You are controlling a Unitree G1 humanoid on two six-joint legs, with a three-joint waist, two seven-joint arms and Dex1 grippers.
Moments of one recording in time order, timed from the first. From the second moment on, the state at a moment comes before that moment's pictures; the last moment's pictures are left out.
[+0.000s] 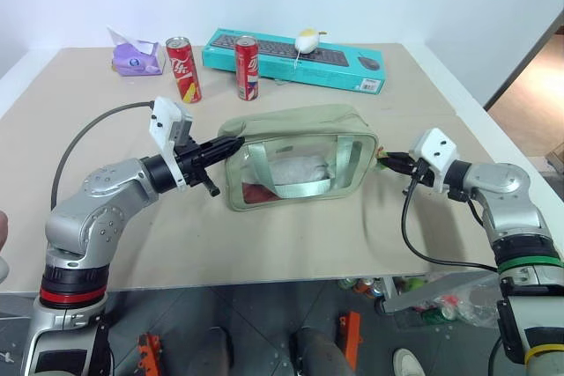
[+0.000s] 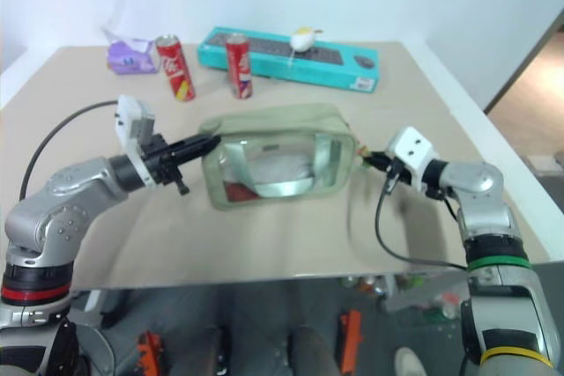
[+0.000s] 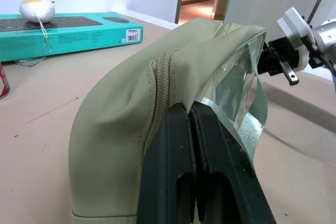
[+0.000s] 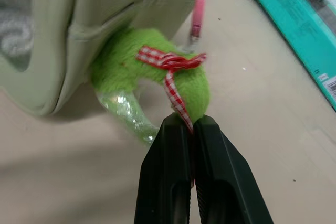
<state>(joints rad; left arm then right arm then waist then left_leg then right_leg) -0.50 0.52 0.11 -0.27 -0.68 0.70 -0.68 -0.64 -0.75 0.03 0.64 0.06 -0.24 0.98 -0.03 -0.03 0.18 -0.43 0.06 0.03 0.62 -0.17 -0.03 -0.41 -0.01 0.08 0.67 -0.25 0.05</state>
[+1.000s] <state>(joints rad) -0.51 0.58 0.40 -0.24 -0.93 0.78 -0.58 -0.34 -0.81 -0.38 -0.09 0.55 0.44 0.89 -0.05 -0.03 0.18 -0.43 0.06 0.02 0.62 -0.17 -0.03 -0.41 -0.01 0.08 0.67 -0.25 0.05</state>
